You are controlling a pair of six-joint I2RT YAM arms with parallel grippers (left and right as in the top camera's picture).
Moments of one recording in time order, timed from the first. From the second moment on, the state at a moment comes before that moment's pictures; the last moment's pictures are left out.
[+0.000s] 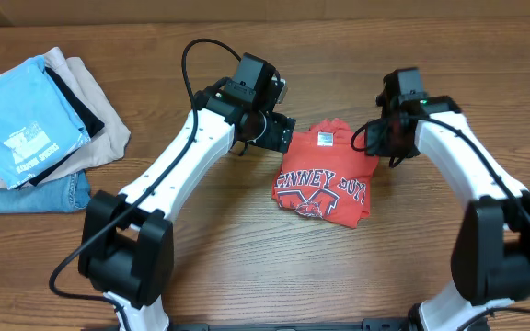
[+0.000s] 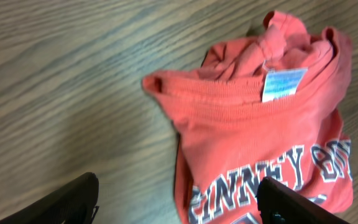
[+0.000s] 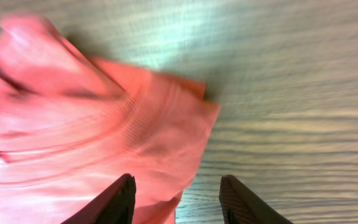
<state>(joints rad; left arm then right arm) -0.46 1.90 1.55 -0.78 0.20 -0.18 0.11 1.80 1.30 -0.83 0.01 0.18</state>
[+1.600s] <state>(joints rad) -0.17 1.88 1.72 -0.85 0.25 0.00 0.11 1.61 1.33 -1.00 0.01 0.18</state>
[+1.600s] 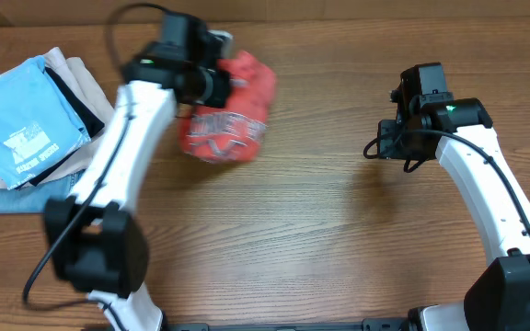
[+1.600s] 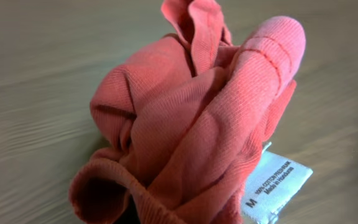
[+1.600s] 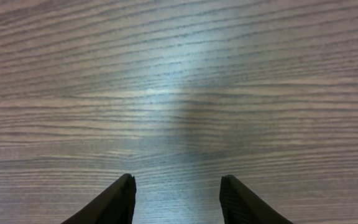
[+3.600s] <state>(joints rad) 0.68 1.92 1.72 -0.50 0.09 -0.03 0.11 1.61 1.33 -1.04 0.01 0.18</state>
